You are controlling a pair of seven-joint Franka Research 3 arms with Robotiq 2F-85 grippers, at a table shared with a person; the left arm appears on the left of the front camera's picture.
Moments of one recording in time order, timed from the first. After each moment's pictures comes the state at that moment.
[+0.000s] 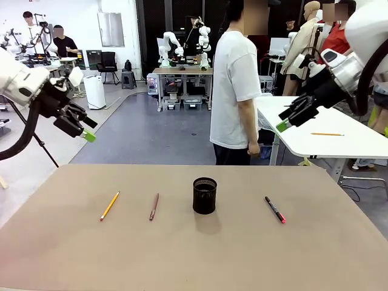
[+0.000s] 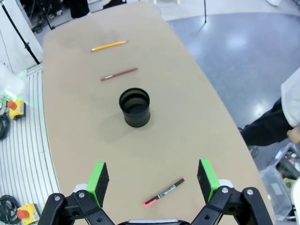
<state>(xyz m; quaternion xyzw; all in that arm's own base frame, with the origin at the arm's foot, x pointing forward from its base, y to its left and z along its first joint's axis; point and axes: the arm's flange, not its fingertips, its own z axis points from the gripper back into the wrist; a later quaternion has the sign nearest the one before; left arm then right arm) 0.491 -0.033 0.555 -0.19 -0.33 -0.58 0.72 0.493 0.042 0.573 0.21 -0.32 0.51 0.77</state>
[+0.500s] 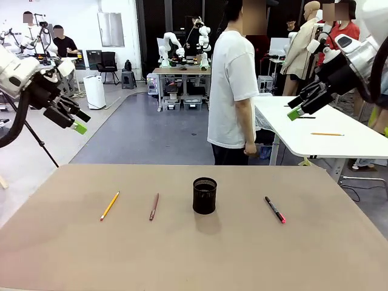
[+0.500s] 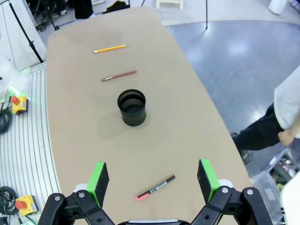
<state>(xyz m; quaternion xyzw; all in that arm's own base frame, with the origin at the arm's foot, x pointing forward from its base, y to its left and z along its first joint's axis) 0.507 -0.007 0.572 -0.21 -0.32 -0.58 0.72 0.497 0.017 0.602 0.21 -0.33 0.53 0.76</state>
